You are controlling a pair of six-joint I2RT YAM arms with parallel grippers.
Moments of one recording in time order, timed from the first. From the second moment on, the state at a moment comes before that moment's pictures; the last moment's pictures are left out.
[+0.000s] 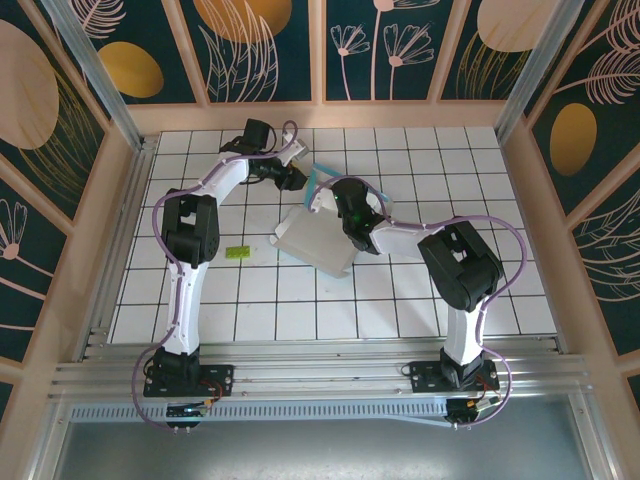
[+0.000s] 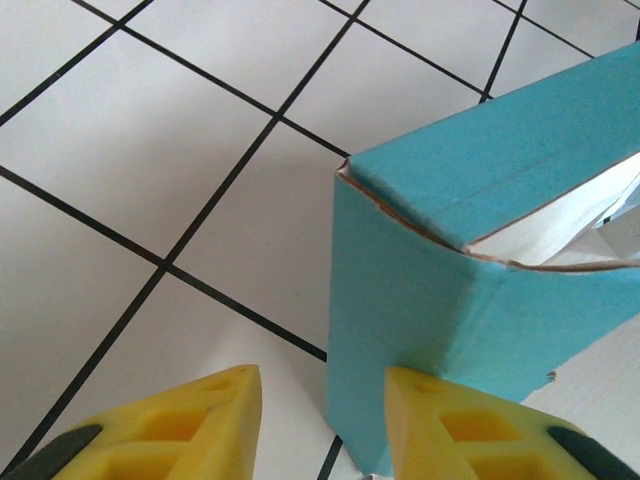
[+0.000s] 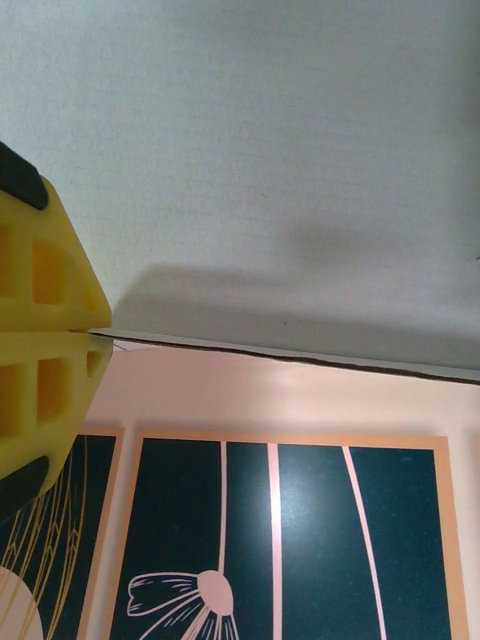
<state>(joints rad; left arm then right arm) -0.28 2.39 2.03 -0.62 0.73 0.48 0.67 1.89 1.08 0.38 0.59 -1.23</state>
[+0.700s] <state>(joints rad) -0.26 2.31 1.90 -0.64 0.75 0.50 0.68 1.89 1.08 0.38 0.58 -1.23</state>
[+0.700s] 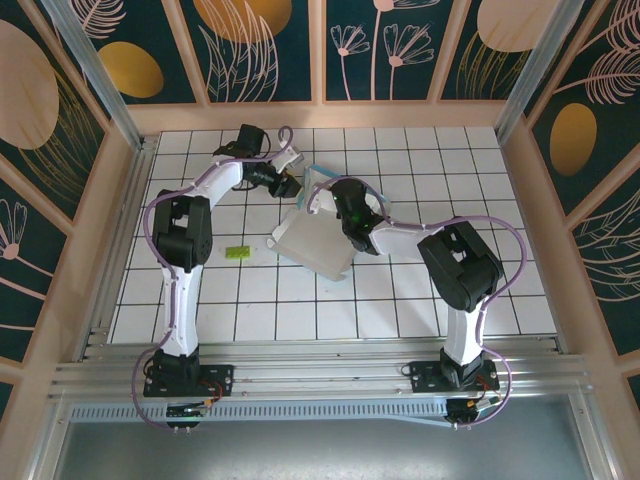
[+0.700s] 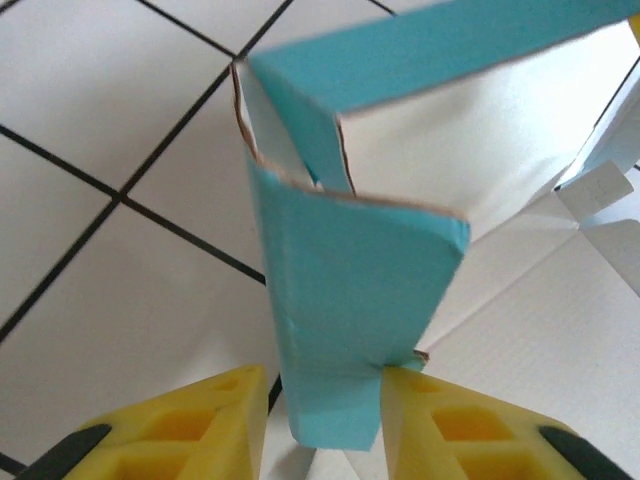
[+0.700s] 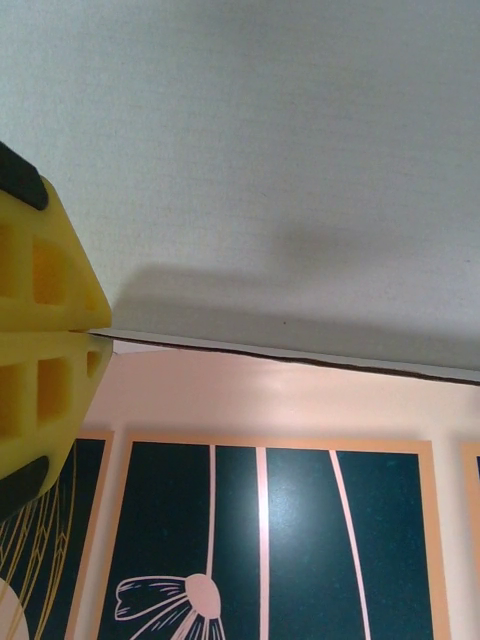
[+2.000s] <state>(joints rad) -0.31 2.37 1.90 -0.46 0.75 0.33 0.68 1.89 1.08 0.36 0.59 -1.22</state>
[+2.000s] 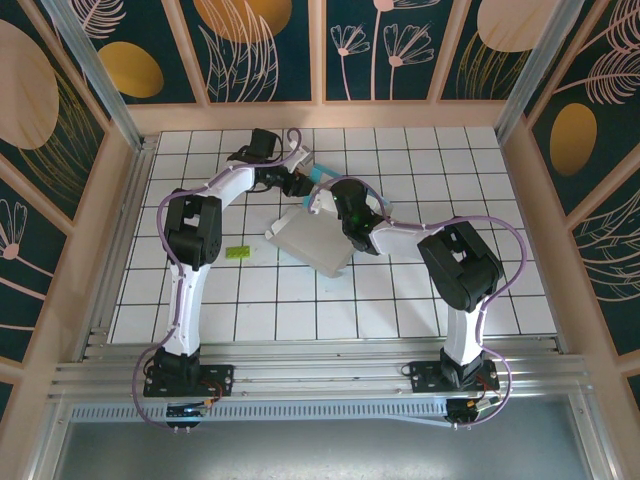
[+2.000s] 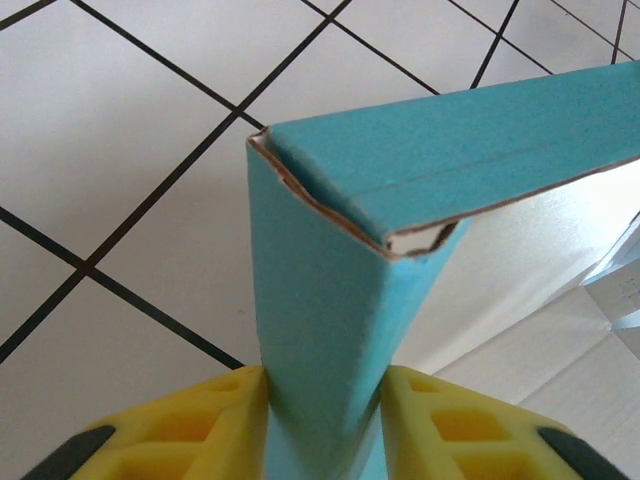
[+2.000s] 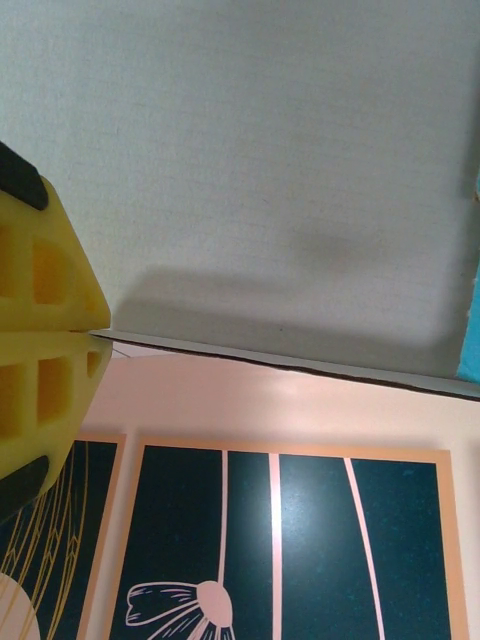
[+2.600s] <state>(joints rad) -0.31 2.33 1.84 -0.44 0.72 0.37 0.68 1.89 1.08 0.35 0.60 -1.20</state>
